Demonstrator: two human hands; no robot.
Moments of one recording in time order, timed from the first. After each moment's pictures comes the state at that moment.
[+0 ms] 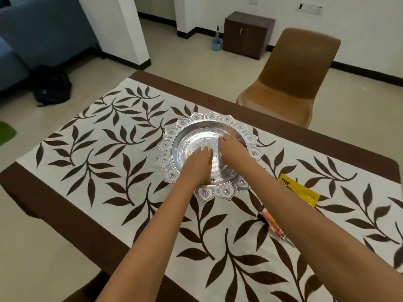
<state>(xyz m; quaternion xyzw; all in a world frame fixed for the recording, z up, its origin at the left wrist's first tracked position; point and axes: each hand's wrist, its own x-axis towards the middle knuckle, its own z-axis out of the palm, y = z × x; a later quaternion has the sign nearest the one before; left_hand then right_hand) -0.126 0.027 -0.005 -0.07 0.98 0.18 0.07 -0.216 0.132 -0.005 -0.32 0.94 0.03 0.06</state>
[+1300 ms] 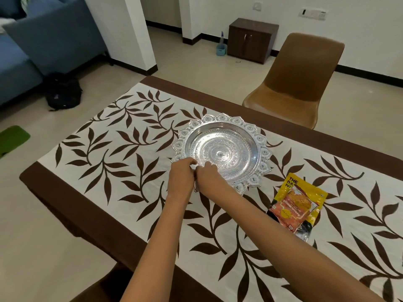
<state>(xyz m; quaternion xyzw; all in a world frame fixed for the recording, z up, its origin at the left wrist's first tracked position) -0.050 -0.012 0.012 -0.24 0.90 0.35 -0.09 -0.092 0.071 0.016 -0.29 0.93 -0.12 0.19</state>
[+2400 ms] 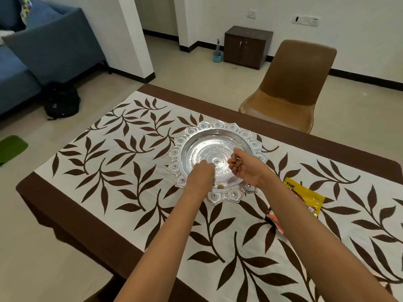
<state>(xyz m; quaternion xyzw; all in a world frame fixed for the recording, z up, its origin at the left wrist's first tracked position) -0.098 0.022 0.008 -0.08 0.98 0.16 0.06 -0.175 0.166 0.026 0.10 0.57 -0.72 0.38</state>
